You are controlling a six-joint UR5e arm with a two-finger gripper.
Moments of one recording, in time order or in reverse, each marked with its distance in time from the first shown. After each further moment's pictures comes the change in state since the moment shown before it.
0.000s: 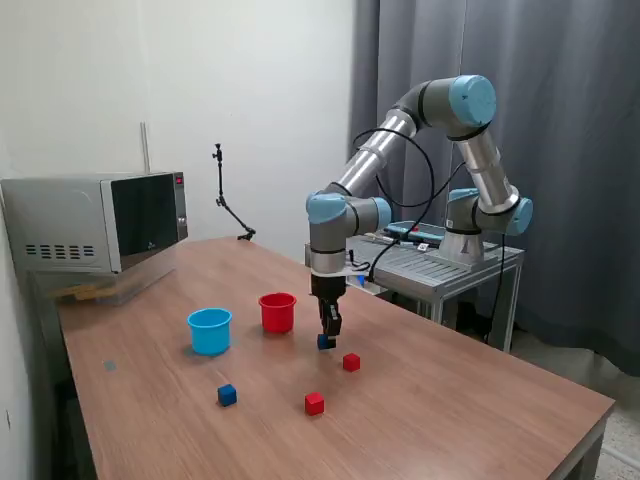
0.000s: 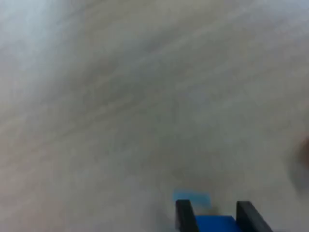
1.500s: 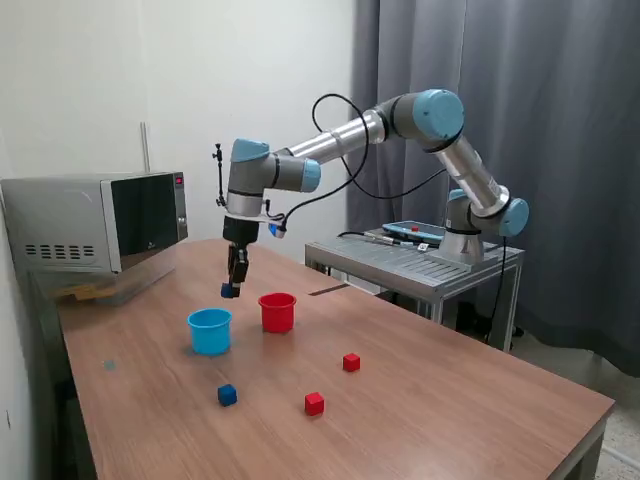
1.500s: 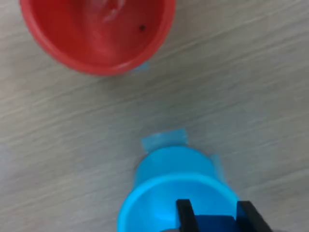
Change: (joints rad) arm -0.164 0.116 -0.464 0.165 -0.028 -0.307
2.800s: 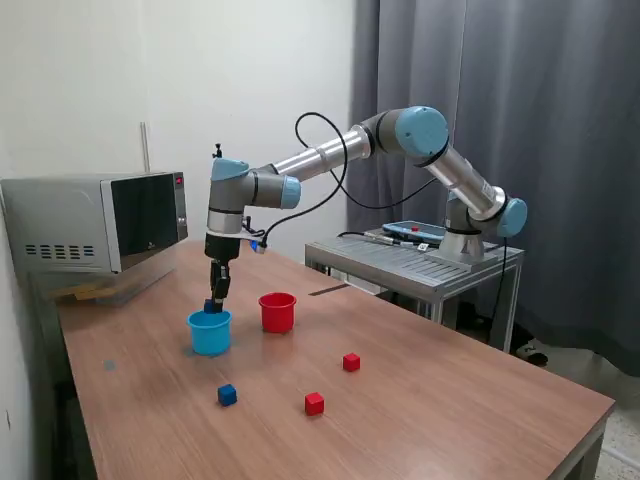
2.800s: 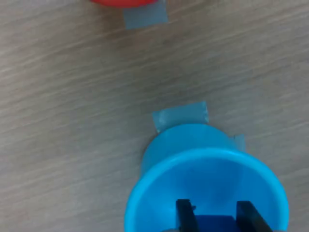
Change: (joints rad) arm -0.030 0.113 -0.112 0.002 0.039 -0.067
